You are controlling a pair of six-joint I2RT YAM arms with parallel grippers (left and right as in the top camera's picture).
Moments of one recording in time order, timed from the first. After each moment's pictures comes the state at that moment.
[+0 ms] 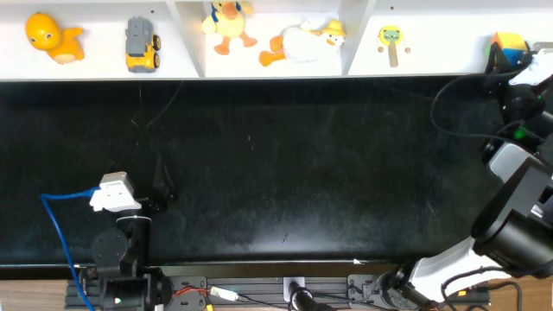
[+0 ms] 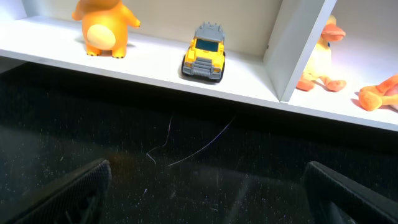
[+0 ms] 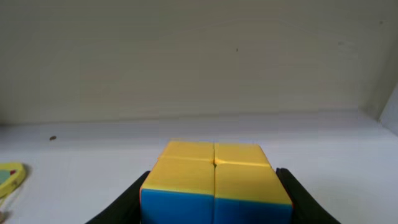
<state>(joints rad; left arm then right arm) 0.08 0.01 0.01 -0.08 -0.01 -0.18 -0.60 1.90 0.94 0.87 -0.60 0.00</state>
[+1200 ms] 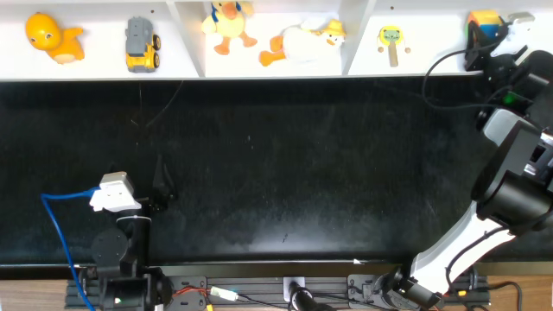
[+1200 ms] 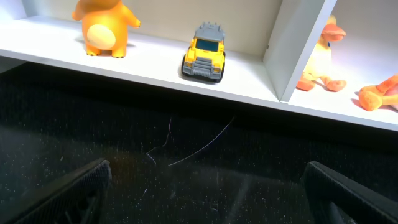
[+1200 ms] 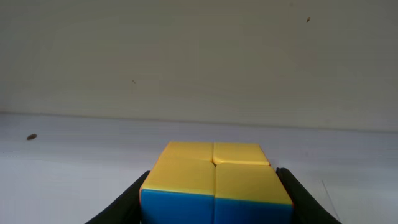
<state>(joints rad) 0.08 0.01 0.01 -0.08 -0.01 -0.18 -0.50 2.15 1.25 0.77 -0.63 -0.04</state>
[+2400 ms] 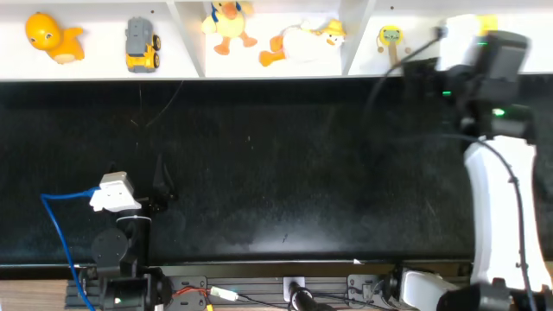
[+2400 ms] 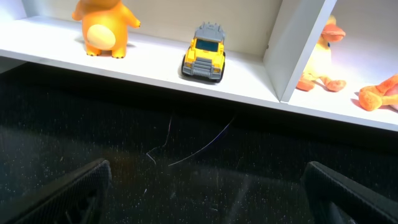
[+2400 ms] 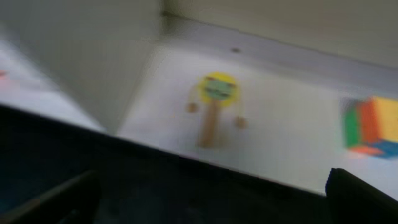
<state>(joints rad) 0.08 0.01 0.01 -0.08 -0.01 -0.18 -0.09 1.41 1.26 -0.57 -0.24 -0.29</state>
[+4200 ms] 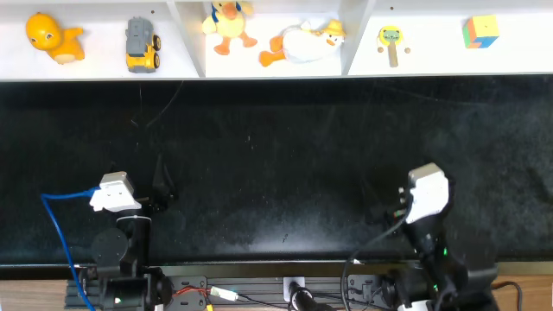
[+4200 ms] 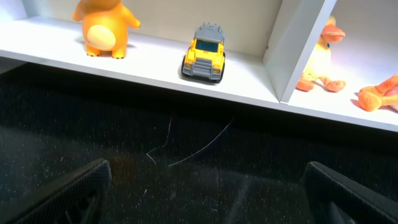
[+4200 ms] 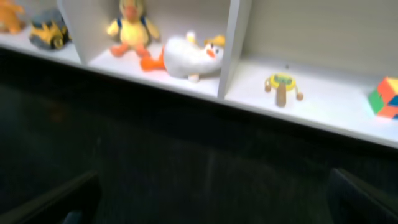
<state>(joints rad) 0.08 0.01 0.01 -0.08 -0.01 -0.18 0.17 0.25 0.62 -0.66 -0.16 -0.07</state>
